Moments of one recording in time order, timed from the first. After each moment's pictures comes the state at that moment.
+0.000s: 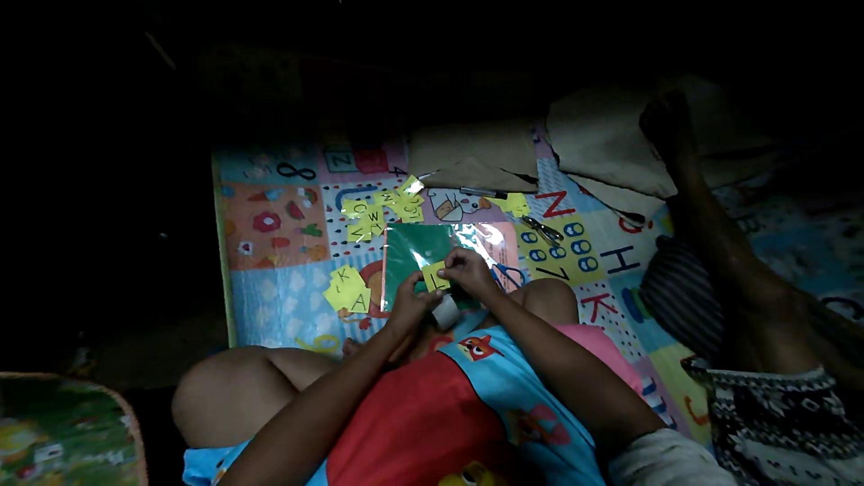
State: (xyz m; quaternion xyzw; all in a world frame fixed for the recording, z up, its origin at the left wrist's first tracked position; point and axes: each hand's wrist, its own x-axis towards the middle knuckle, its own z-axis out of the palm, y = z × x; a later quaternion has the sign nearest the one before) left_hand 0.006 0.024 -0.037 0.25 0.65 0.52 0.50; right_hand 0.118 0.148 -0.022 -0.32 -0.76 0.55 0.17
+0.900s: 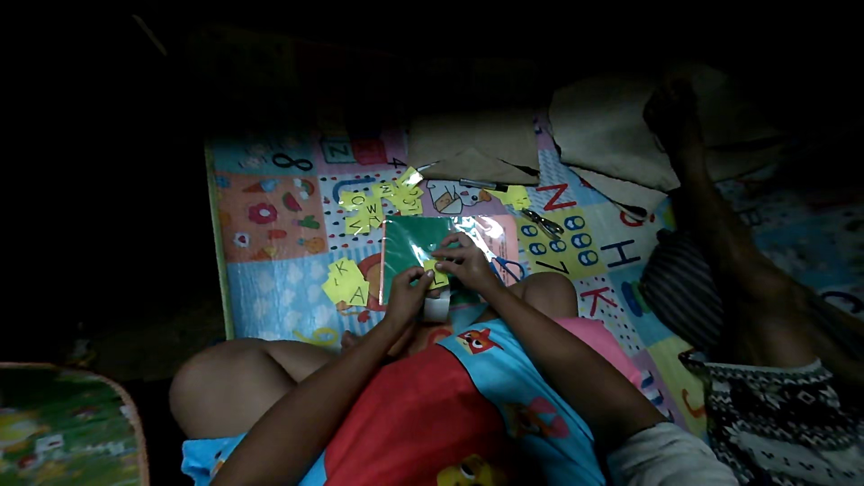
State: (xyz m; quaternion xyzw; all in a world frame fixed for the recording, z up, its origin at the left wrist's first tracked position) left_hand 0.004 0.027 -0.045 0.27 0.67 0.52 0.45; right_hand 0.118 0.152 -0.033 -0.25 -0.83 0.45 0.21
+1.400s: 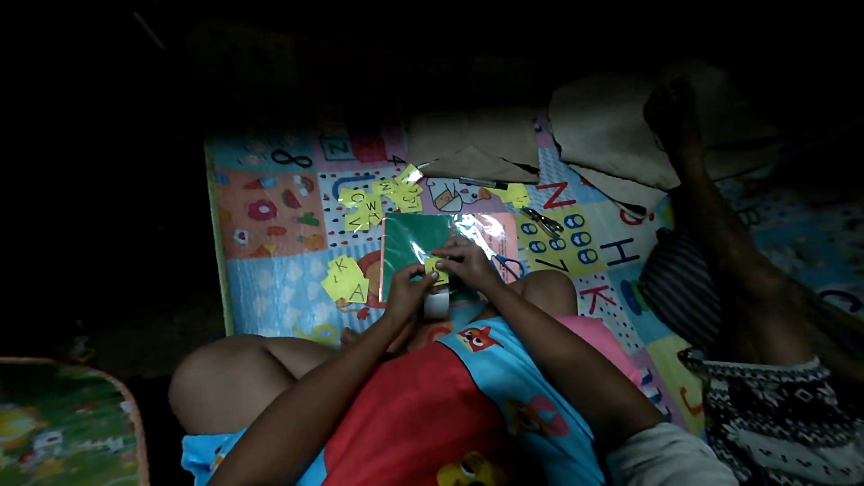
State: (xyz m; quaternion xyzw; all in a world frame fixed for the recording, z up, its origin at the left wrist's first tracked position) left_hand 0.003 0.026 -0.043 0.30 0.68 0.51 0.43; right_hand 0.121 0.152 -0.030 -0.25 -0.83 0.46 0.19
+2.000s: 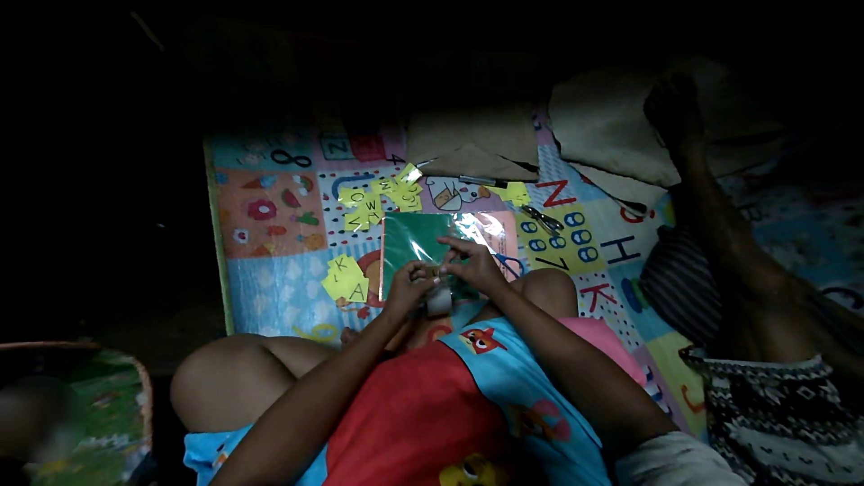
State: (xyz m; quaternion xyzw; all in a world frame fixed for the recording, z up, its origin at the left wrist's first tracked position) left_hand 0.000 0.025 -0.044 0.28 0.67 0.49 0.48; right_hand 0.131 0.146 -0.014 -0.22 -0.81 0.50 0.20
